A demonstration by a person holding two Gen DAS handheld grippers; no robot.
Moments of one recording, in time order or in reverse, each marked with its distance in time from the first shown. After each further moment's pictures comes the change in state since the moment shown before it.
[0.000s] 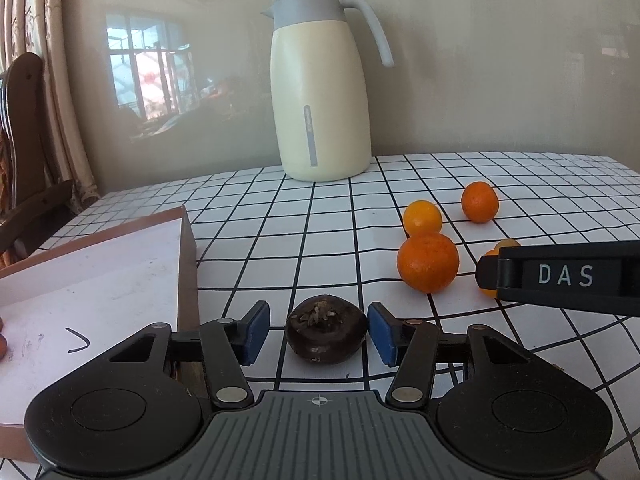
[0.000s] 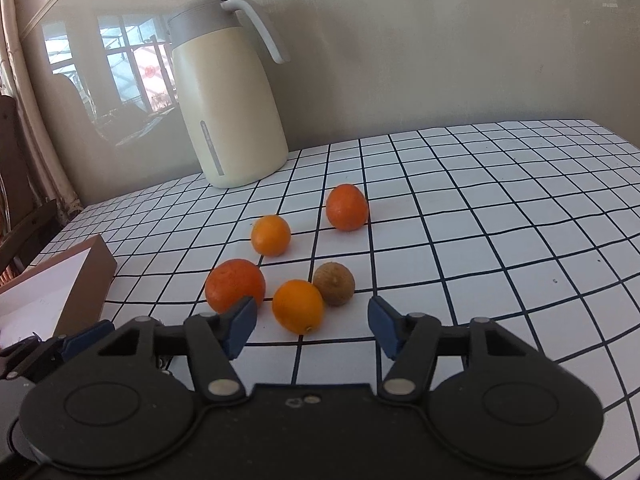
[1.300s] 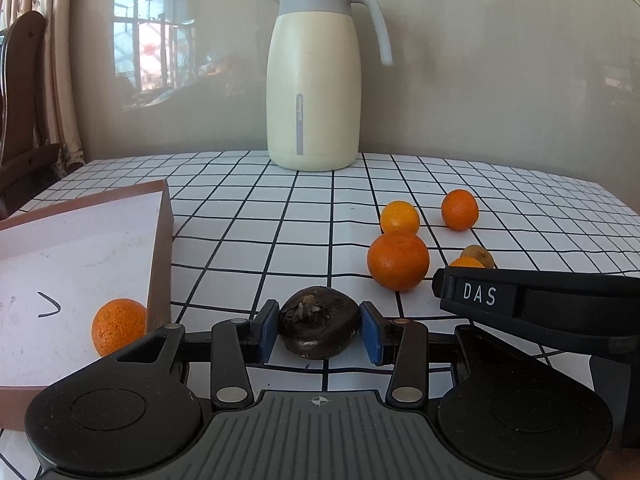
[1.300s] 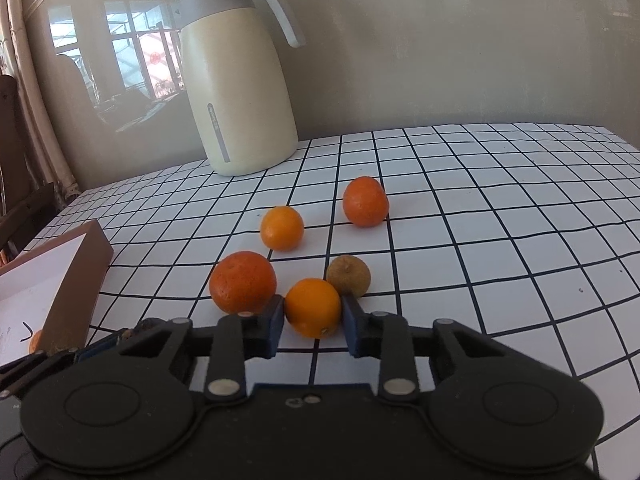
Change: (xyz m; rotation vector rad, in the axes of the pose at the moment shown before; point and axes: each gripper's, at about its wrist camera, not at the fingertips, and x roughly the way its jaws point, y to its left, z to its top) left arm -0.001 -0.003 -0.003 -0.109 0.035 -0.071; right arm 0.015 0.012 0.000 -0.042 0.019 0.001
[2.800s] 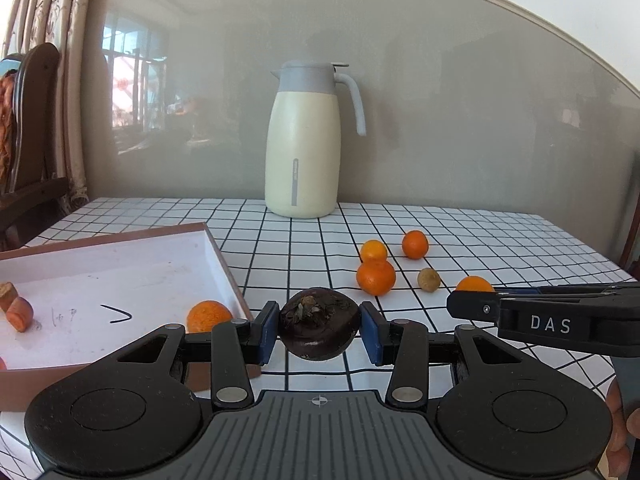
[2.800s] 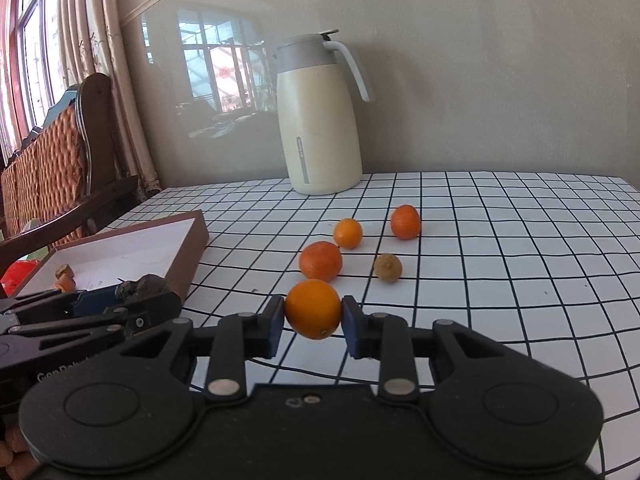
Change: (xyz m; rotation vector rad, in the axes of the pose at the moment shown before) left arm -0.110 0.060 -0.013 0.008 -0.145 -0.123; right arm -0.102 0.013 -0.024 -0.133 -0.090 0.165
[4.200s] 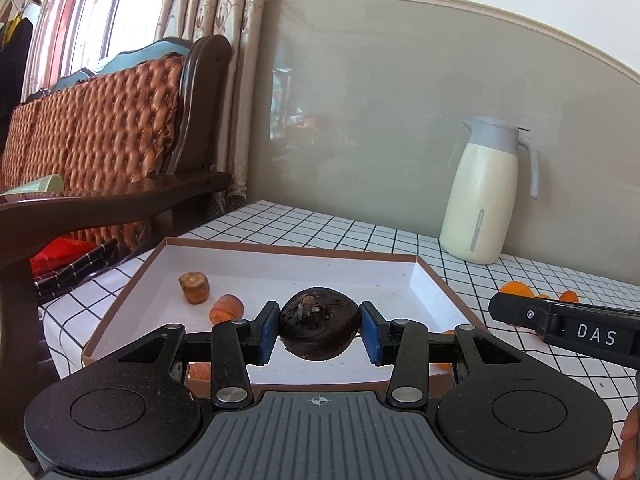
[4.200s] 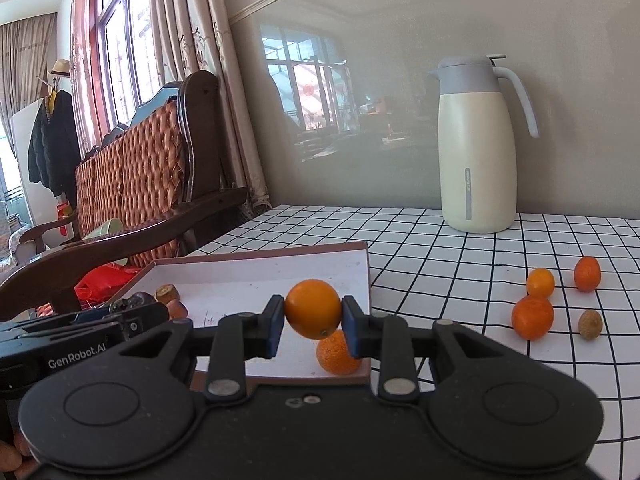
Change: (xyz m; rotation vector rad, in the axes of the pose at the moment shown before) left arm -0.043 0.141 -0.009 -0.193 -0.075 0.328; right arm 0.045 0.131 0.015 -0.091 -0.068 0.225
